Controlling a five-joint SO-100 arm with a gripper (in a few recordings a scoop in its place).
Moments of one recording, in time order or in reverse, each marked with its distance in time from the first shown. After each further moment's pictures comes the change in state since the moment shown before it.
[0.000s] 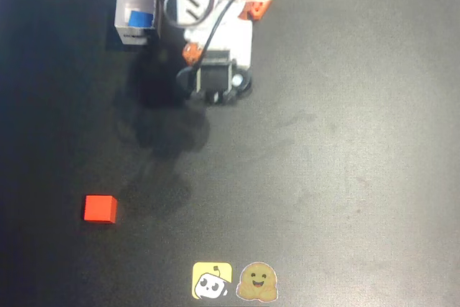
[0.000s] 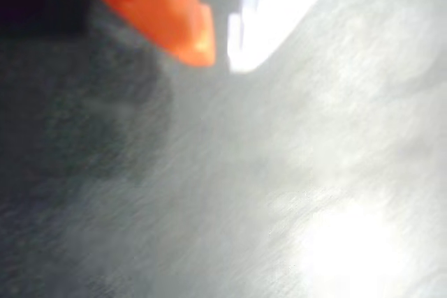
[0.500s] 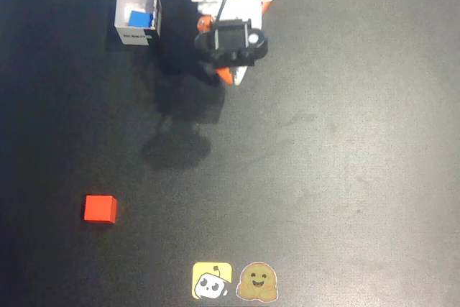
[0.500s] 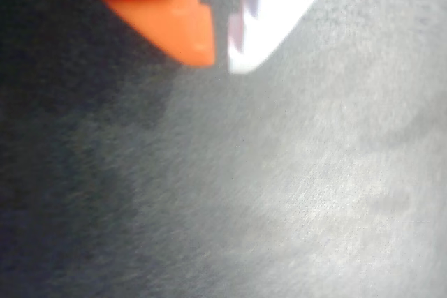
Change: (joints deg) arm -3.4 33.8 21.4 4.9 -0.4
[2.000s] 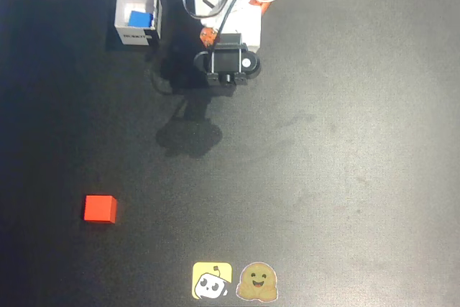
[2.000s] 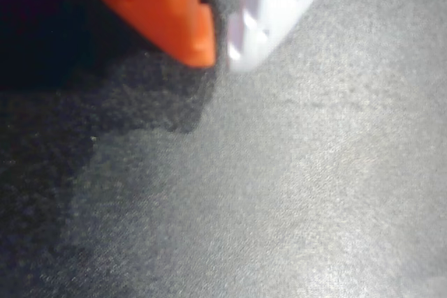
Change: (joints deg) arm 0.7 2.9 12.9 3.2 4.8
